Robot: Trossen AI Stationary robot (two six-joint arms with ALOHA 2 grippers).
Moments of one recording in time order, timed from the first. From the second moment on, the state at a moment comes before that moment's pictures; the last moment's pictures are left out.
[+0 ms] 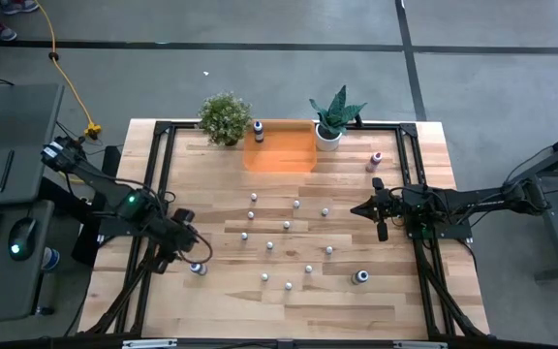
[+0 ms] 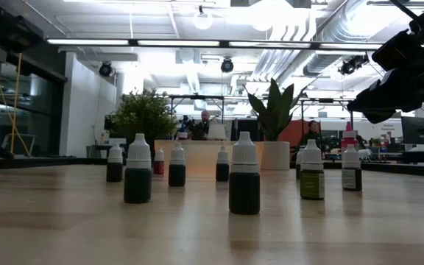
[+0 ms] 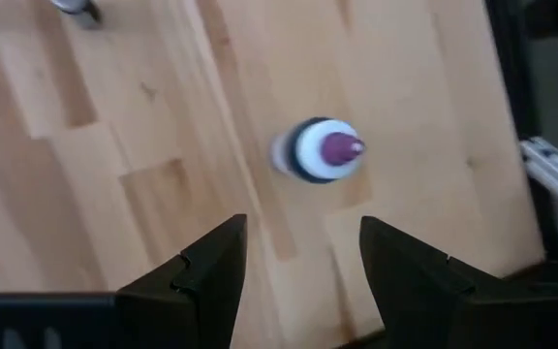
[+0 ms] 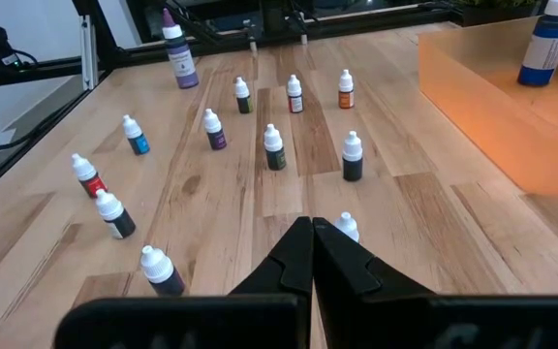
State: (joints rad) left arm -0.59 0.98 0.85 -1.02 0.05 -0.31; right arm 0.02 0.33 0.01 0.04 0.02 0.16
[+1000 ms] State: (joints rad) left arm -0.64 1.06 0.73 -0.73 0.04 -0.45; right arm 0.02 0.33 0.01 0.04 0.02 0.16
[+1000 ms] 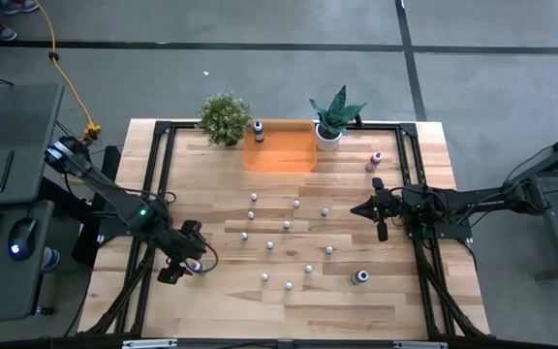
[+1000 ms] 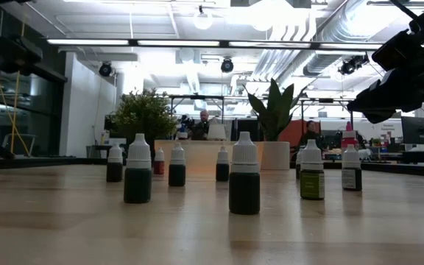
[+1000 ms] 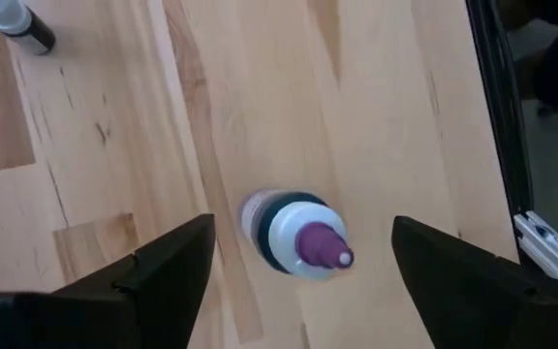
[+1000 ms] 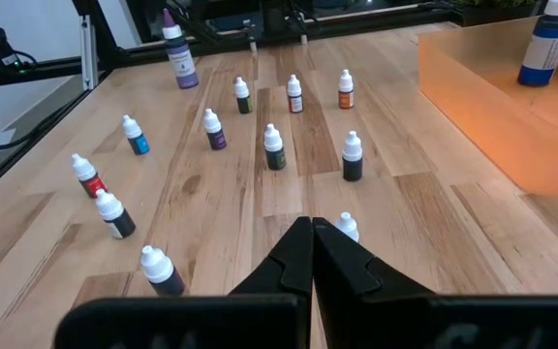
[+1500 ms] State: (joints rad) left arm -0.74 1.12 0.73 -0.70 -0.09 -0.56; right arm 0.02 0.33 0.01 0.04 0.02 0.16
